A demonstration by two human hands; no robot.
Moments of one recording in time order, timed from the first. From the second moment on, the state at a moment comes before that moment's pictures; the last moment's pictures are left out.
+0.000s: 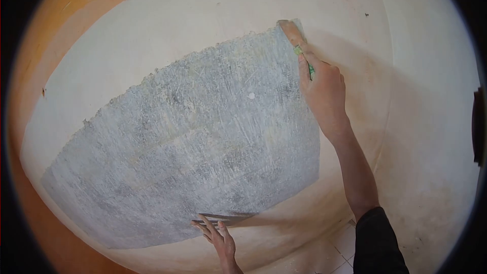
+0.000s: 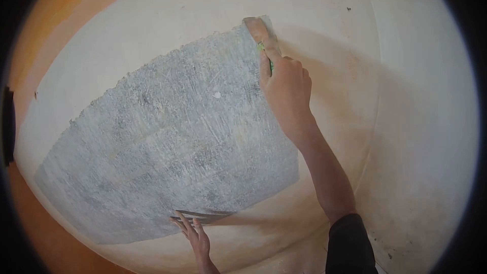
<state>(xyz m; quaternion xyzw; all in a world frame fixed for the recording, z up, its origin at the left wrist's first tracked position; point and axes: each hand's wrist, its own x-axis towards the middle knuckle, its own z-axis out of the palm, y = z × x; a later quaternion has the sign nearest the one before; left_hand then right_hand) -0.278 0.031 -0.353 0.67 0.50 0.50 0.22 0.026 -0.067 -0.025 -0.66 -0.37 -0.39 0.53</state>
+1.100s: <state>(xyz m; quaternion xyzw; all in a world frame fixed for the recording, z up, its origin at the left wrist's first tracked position) -0.261 0.041 -0.364 0.65 0.51 0.53 0.17 0.041 -0.066 -0.031 -0.63 -0.41 -0.48 0.46</state>
